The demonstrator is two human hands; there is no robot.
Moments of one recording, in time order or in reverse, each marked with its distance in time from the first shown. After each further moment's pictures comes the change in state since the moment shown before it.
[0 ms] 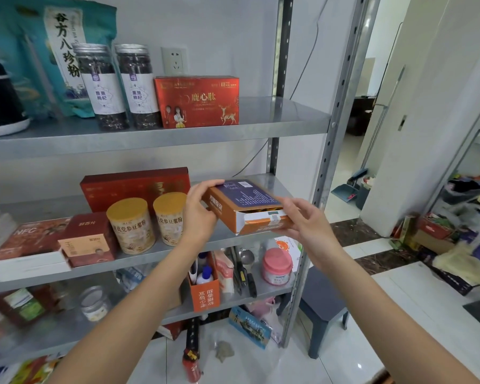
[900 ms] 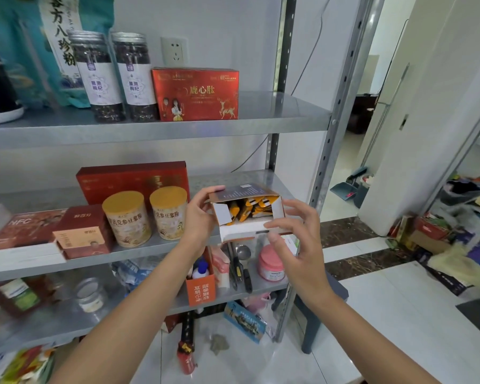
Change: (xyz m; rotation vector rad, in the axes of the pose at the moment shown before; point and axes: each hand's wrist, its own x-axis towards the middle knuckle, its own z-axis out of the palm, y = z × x) left_hand -0.011 -0.005 0.013 -0.410 -0.030 -0.327; right_hand -0.047 0.019 0.016 -0.419 0.063 -0.655
